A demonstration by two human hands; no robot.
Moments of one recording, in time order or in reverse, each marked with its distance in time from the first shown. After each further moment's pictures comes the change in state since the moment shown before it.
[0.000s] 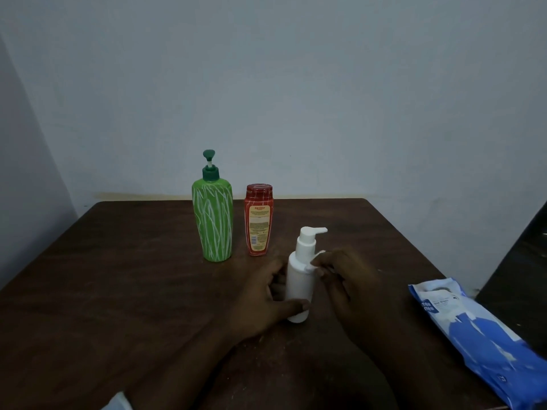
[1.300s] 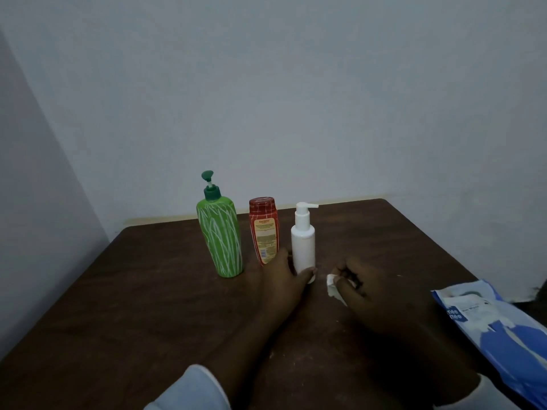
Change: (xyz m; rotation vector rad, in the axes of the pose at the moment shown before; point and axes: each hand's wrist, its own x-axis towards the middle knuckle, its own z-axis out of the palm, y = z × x) left_hand 0.072 -0.010 0.030 0.415 0.346 -0.202; right_hand 0.004 0.063 -0.008 -0.147 -0.236 0.244
